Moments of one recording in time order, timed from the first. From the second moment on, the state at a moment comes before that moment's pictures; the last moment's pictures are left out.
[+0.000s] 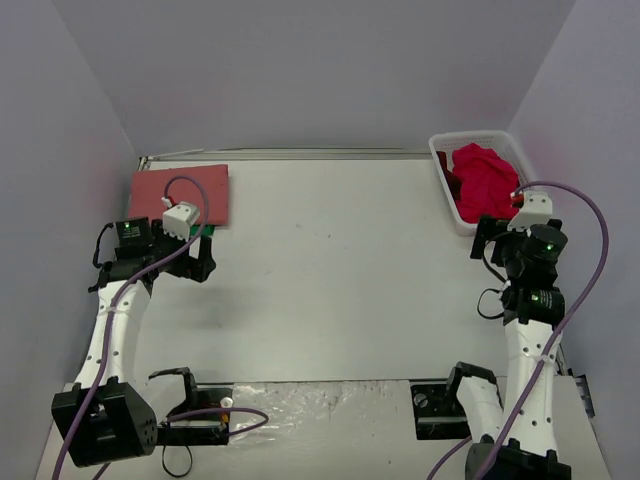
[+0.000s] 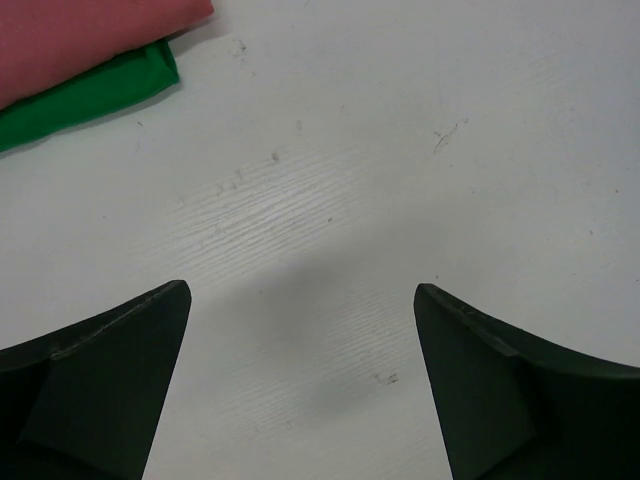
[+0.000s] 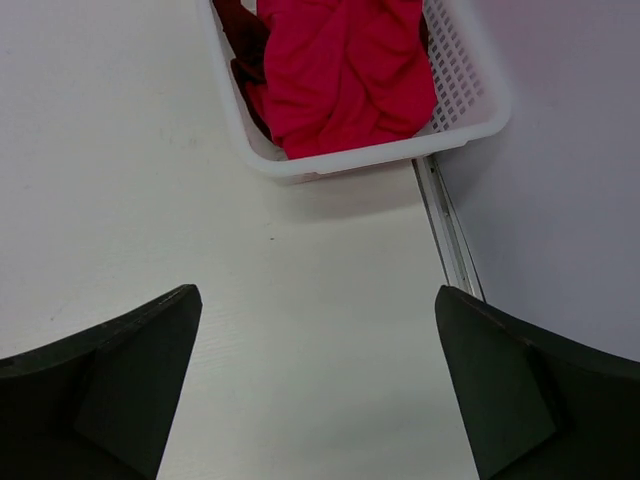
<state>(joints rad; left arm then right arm) 0.16 1.05 0.87 -0.59 0.50 0.35 -0.29 0.78 0.83 -0.44 -0.07 -0.15</state>
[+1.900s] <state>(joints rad) 0.18 1.04 0.89 -0.62 0.54 0.38 -0.29 2.06 1.67 -0.38 -0.09 -0.24</state>
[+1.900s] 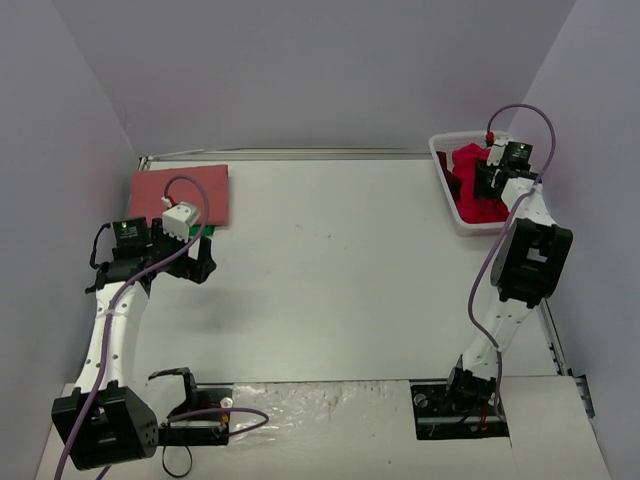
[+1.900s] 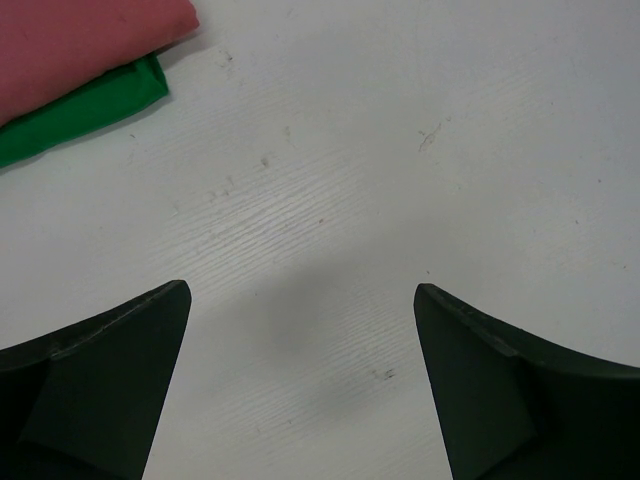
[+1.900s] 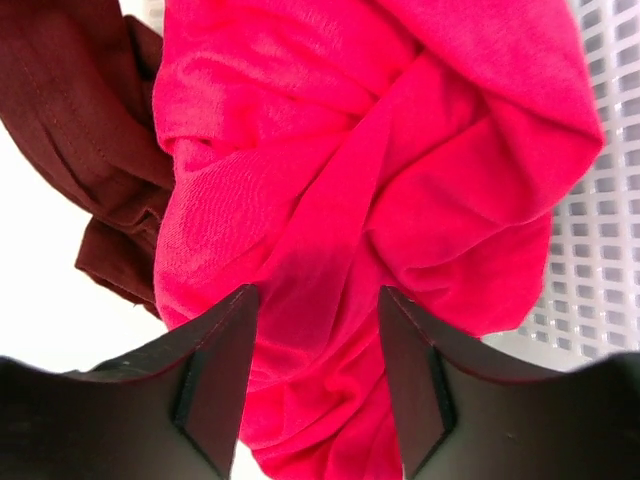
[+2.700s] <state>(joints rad) 0.19 1.04 0.89 -0.63 0.54 0.38 -0.29 1.93 1.63 -0.38 -0.11 -0.26</state>
